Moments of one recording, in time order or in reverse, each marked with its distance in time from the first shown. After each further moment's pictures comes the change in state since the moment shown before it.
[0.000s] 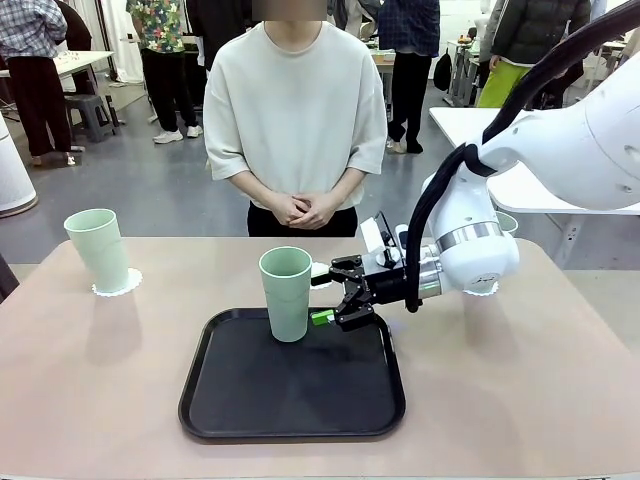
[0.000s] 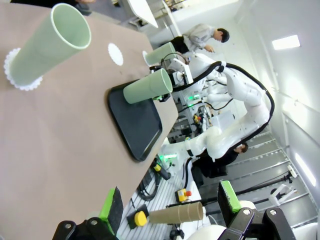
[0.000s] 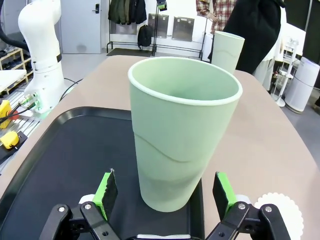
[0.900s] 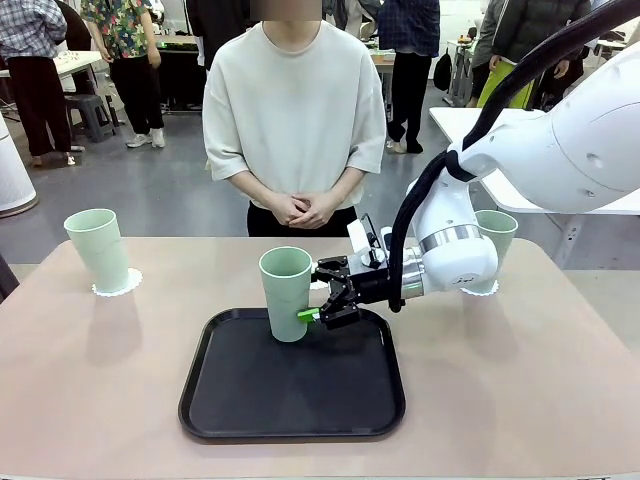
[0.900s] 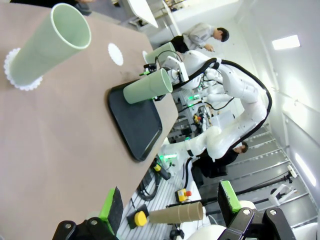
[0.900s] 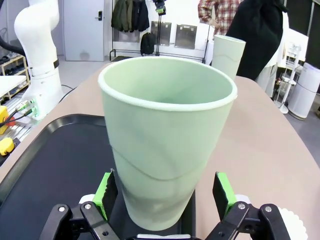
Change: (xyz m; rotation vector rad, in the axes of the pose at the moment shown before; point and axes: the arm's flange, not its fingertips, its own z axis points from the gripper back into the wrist) left arm 0.000 0.000 0.000 0.000 0.000 0.000; right arm -0.007 -0.016 -0.027 0.016 -0.048 -0.008
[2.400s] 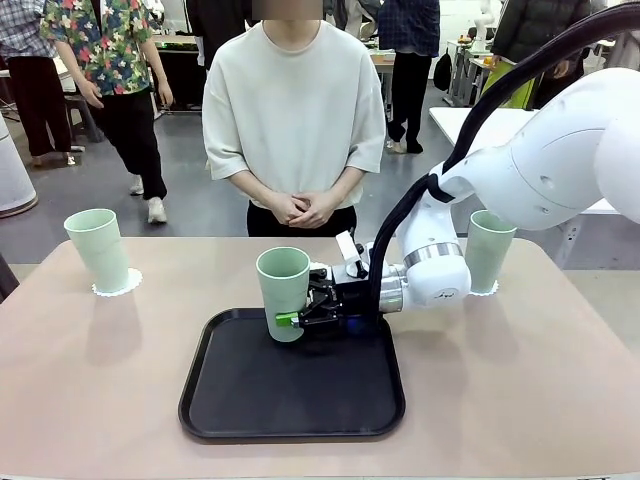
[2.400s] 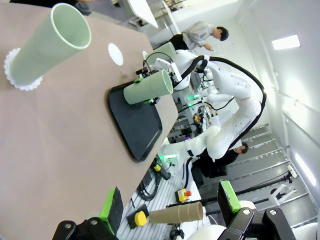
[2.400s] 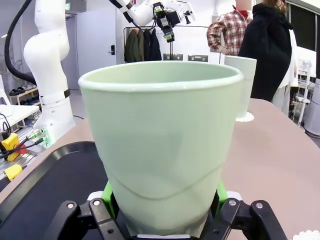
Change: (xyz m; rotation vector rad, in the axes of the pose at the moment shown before) left arm 0.000 0.000 0.000 0.000 0.000 0.000; right arm -0.025 -0.001 -0.037 0.075 -0.175 -0.078
